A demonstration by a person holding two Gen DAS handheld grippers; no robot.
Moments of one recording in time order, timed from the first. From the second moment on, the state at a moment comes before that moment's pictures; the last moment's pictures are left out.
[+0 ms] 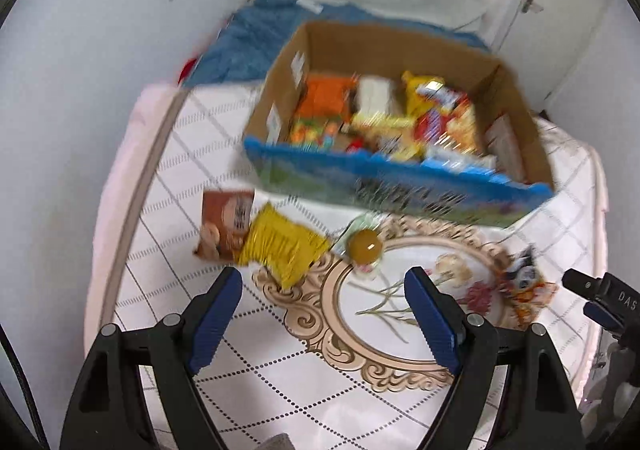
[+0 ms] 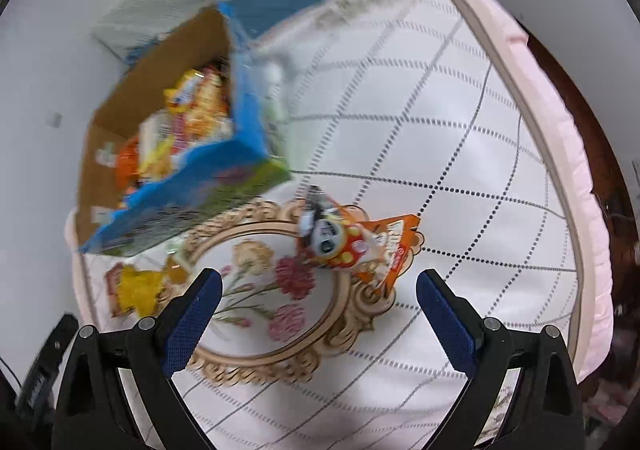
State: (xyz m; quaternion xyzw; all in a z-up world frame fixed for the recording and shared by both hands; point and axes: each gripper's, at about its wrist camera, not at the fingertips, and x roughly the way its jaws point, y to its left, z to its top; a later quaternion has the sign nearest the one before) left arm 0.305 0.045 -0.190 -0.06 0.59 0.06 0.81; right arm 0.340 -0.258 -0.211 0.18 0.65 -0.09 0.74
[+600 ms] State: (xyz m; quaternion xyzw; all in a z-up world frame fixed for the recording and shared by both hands) left arm 0.341 0.035 -0.289 -0.03 0.66 0.10 0.74; right arm 0.384 -0.190 -0.312 -0.19 0.73 0.03 0.65
